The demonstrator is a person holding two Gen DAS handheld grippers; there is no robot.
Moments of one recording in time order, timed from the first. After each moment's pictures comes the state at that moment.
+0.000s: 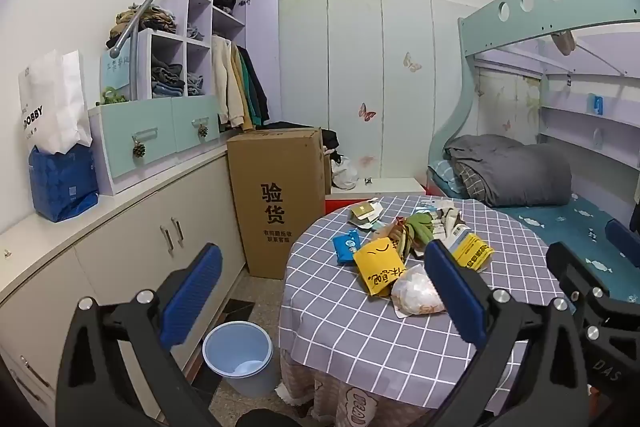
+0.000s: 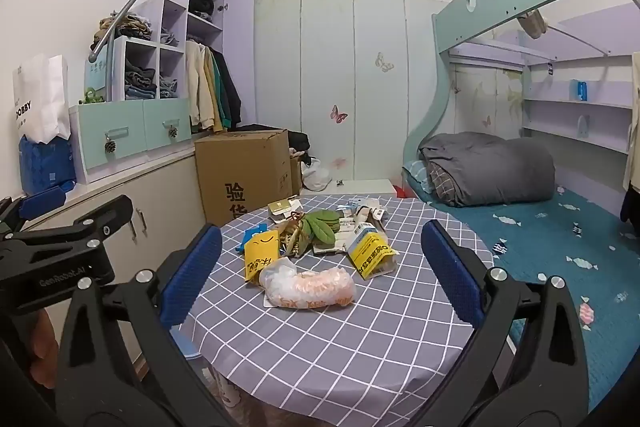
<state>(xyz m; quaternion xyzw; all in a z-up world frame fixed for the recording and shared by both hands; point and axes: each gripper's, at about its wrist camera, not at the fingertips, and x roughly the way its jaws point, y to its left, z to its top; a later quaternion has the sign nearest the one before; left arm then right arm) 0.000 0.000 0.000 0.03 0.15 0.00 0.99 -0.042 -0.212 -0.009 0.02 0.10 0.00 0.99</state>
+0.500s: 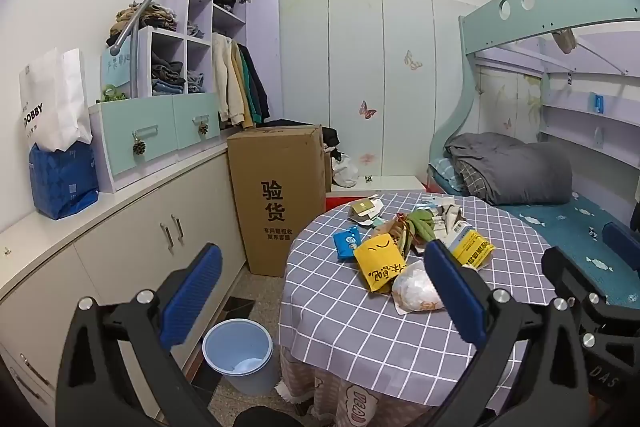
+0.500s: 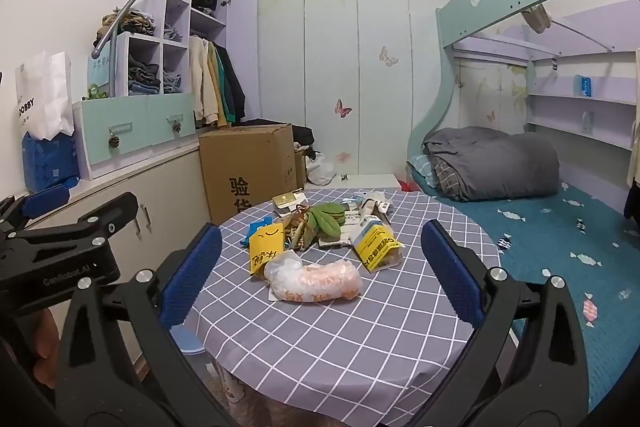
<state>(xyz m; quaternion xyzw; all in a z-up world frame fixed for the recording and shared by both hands) 0.003 0.007 -0.005 0.03 0.15 -0.01 0.99 -0.040 -0.211 -0.018 0.03 0.11 0.01 0.99</state>
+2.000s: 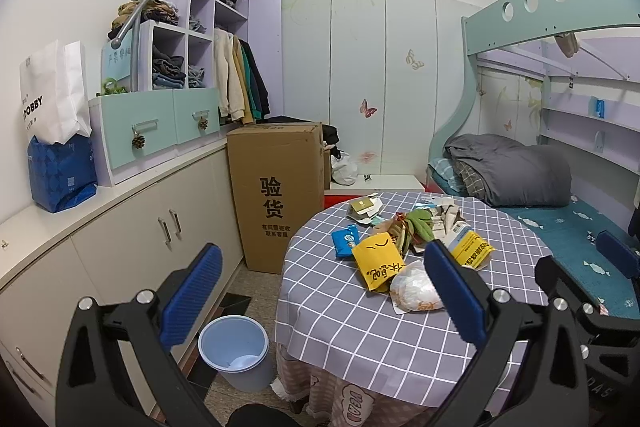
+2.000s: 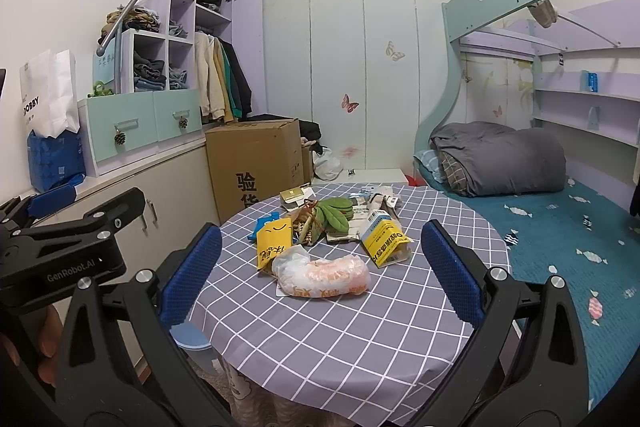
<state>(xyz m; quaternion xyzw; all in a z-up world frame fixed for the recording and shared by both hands) 0.003 0.003 -0.015 0.02 0.16 0.00 0.99 -0.038 -0.206 -0.022 0.03 0.12 0.02 0.99</state>
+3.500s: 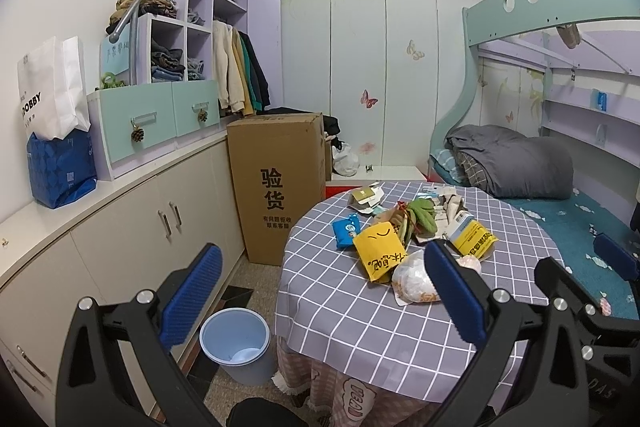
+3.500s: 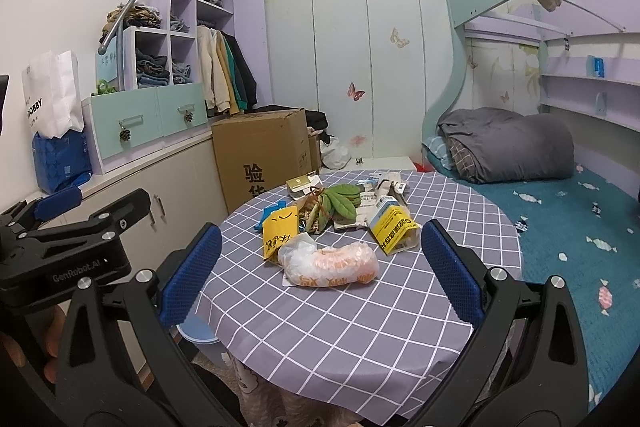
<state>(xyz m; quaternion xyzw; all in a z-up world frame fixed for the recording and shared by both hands) 0.011 0.001 -0.023 0.02 0.17 0.00 0.98 -0.034 -0.210 -0.029 0.05 0.14 0.03 0.99</state>
